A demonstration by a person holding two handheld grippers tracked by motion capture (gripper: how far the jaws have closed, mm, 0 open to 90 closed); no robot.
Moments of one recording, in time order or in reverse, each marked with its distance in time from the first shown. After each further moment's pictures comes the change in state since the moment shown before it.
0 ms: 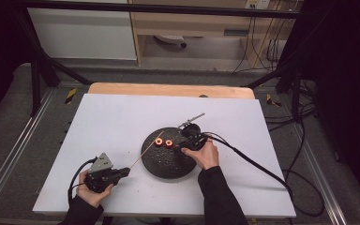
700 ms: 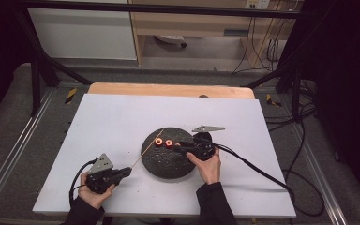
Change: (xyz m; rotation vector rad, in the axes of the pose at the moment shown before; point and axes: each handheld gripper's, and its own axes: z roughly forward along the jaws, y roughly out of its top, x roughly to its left) left arm -0.005 0.000 0.001 -0.043 0.000 -0.028; right arm 0.003 -0.040 -0.014 -0.381 0.104 0.128
